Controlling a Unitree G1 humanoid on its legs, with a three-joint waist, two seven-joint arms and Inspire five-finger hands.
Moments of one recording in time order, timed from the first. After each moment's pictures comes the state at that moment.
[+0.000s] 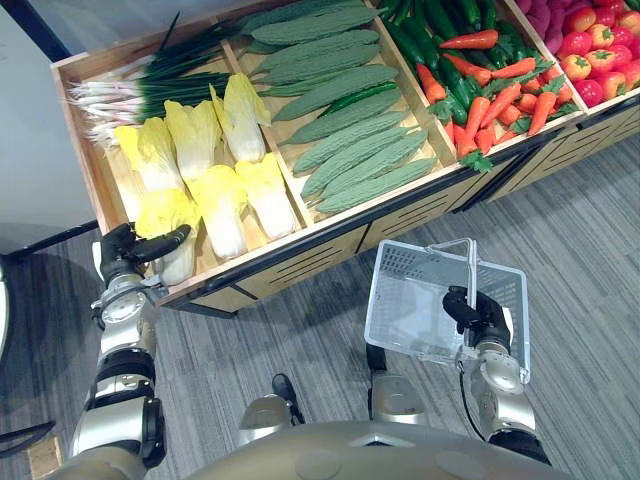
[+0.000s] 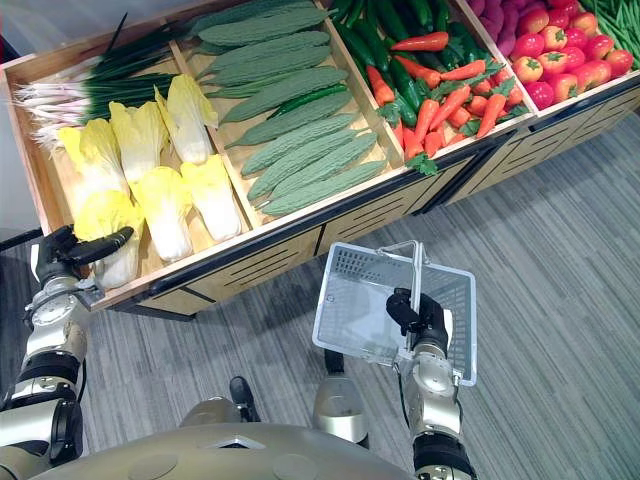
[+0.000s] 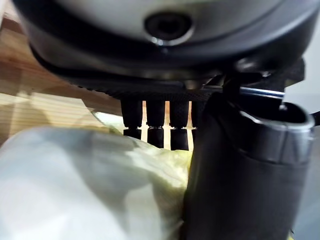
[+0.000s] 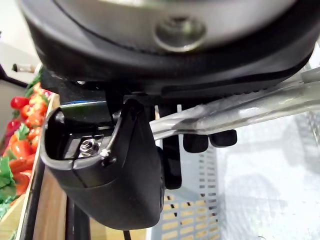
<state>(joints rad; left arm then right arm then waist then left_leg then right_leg) -0.25 0.43 0.30 0.76 -0.33 -0.12 0.17 0.14 -0.13 -0.23 0.43 0.12 -0.01 -0.16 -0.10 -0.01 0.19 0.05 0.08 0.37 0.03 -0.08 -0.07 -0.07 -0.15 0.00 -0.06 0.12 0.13</state>
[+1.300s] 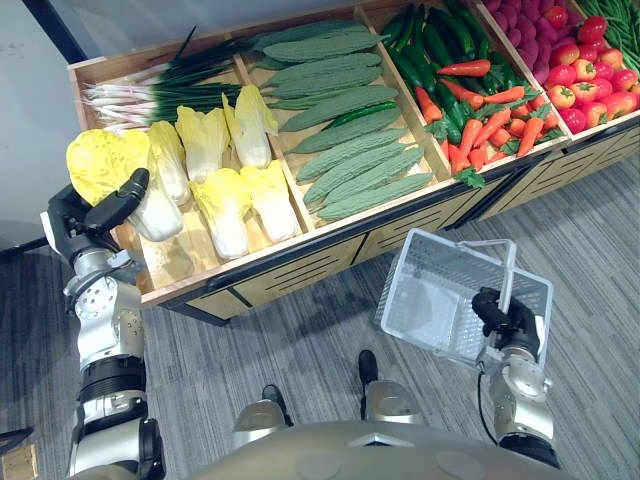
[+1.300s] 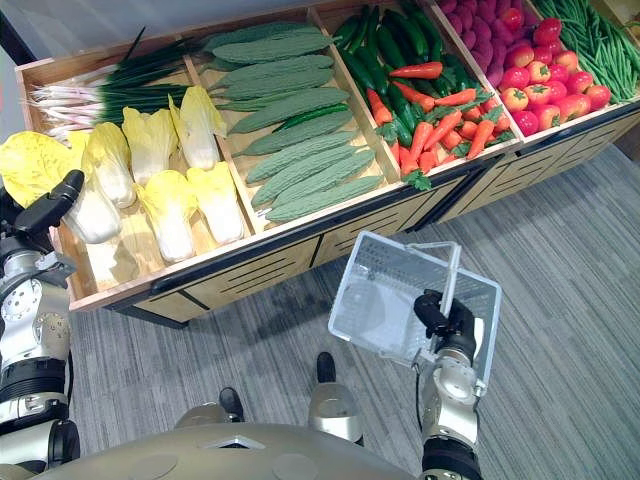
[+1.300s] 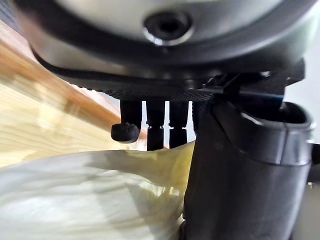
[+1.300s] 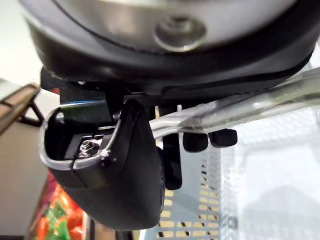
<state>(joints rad) -0.15 0.40 0.38 0.30 -0.52 -0.13 0.24 0.15 -0.11 -0.44 0.31 0.13 0.02 -0.17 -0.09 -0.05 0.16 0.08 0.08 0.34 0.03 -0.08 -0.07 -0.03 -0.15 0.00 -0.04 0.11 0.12</state>
